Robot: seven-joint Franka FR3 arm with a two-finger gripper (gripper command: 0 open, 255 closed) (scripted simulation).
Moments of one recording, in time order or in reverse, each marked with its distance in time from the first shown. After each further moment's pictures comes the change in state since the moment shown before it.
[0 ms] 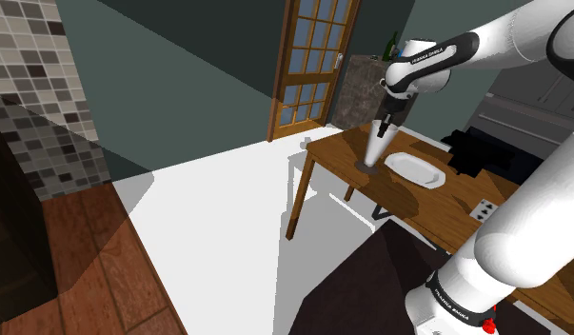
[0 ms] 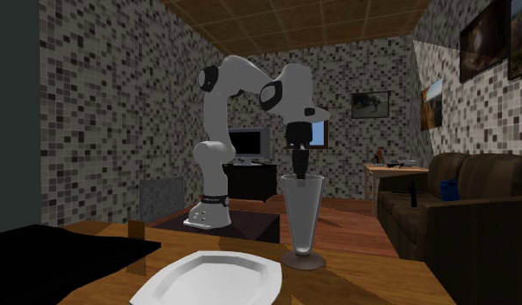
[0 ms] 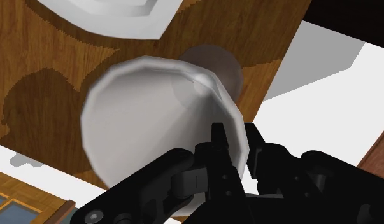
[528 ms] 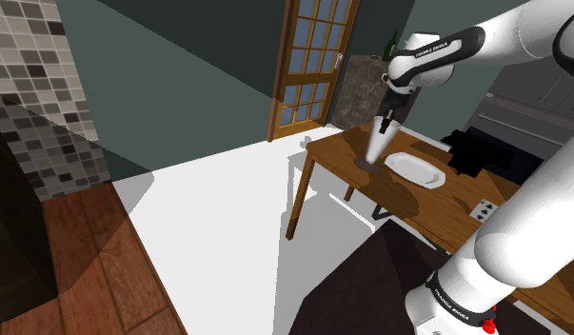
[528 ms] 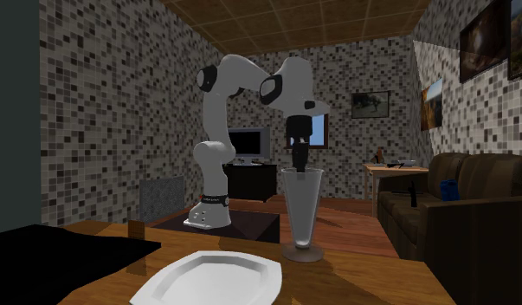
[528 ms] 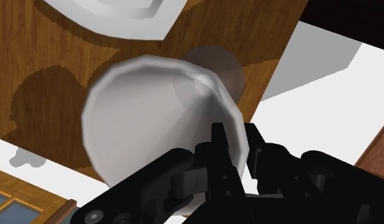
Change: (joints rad) arm 0.001 -0.020 0.002 0.029 -0.009 -0.049 0.003
